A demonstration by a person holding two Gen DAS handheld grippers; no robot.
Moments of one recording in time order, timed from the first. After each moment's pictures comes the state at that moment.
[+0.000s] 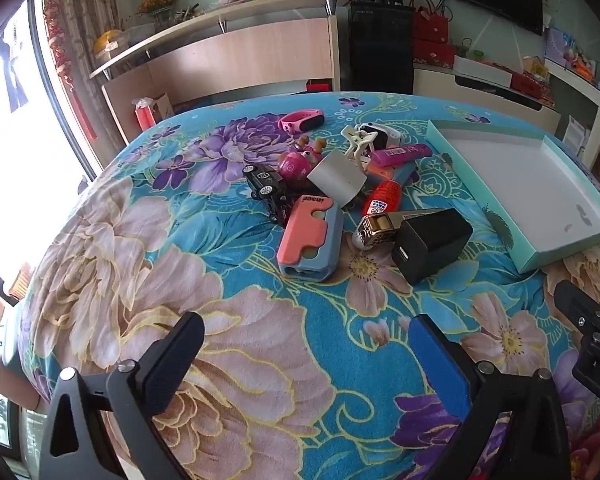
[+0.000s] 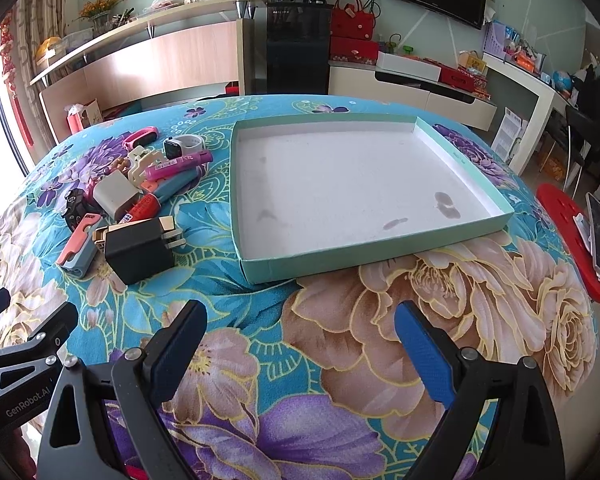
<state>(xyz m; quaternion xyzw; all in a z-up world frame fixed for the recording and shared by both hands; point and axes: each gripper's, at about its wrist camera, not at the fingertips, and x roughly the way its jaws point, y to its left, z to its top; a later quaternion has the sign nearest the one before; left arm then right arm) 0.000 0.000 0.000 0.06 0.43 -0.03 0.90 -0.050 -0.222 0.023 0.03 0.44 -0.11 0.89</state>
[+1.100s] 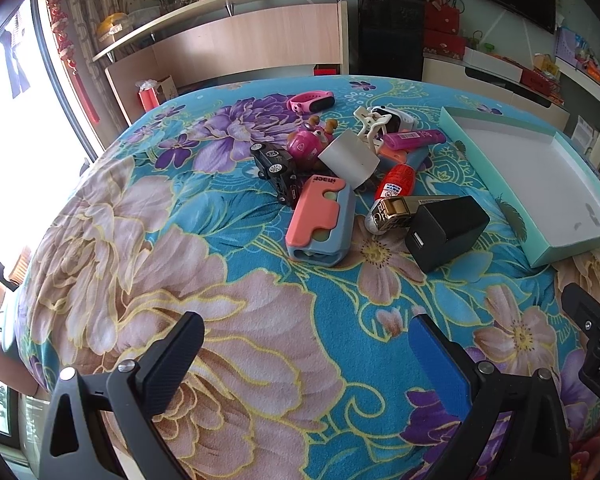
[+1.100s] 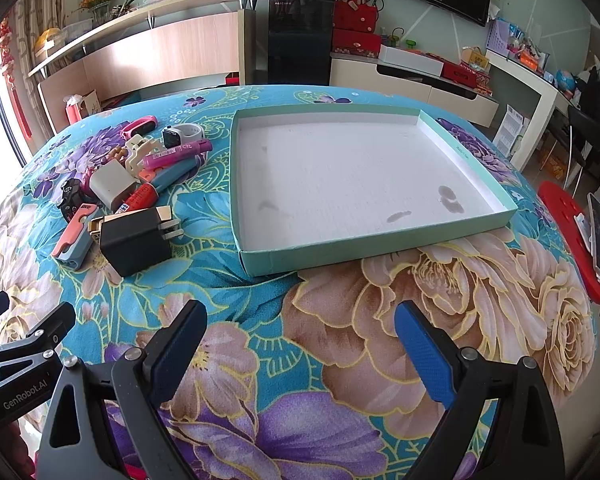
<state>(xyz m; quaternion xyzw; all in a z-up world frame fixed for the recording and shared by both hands) 0.005 0.010 -0.009 0.05 0.46 -0.02 0.89 -0.046 -0.219 0.018 0.02 0.46 -0.11 0.88</state>
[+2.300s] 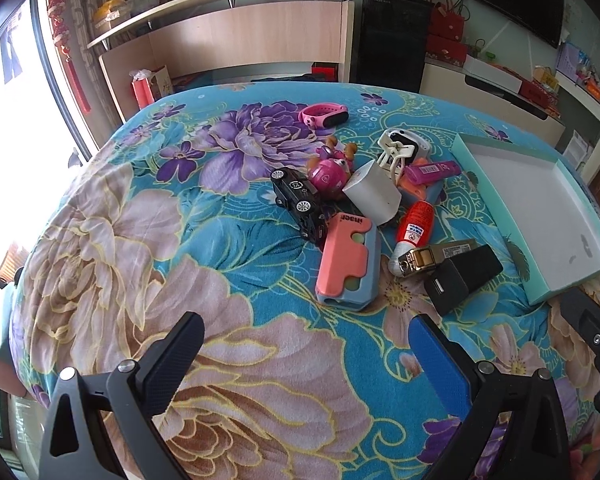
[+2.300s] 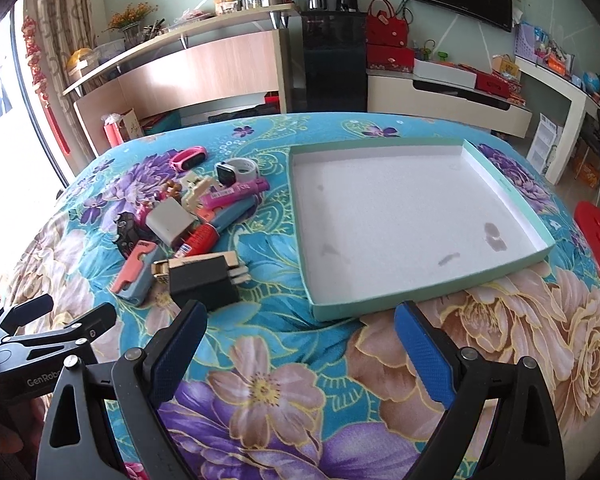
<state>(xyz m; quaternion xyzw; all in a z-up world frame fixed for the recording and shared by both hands) 0.039 0.037 0.009 0.02 0.46 -0.04 0.89 -0.020 -0.192 0.048 0.05 0.43 -0.02 0.90</state>
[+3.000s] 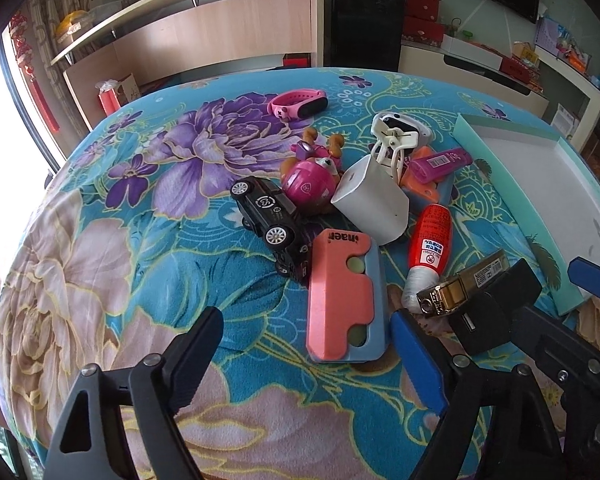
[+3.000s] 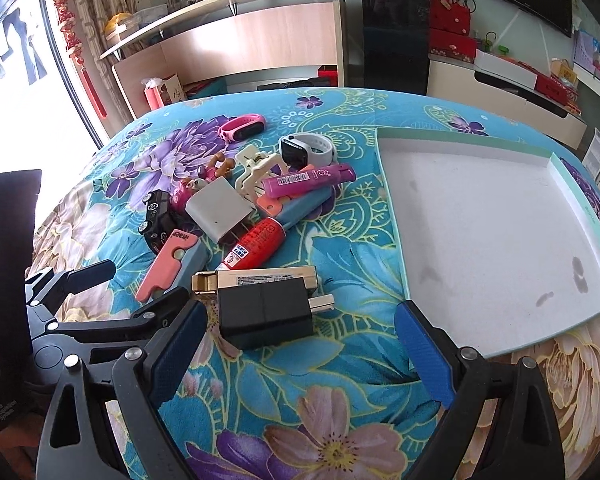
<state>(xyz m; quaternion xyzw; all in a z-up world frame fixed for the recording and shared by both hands) 0.089 0.024 -0.021 0.07 0.48 -0.08 0.87 0.037 -0.157 0.013 0.04 0.47 0.06 0.88</state>
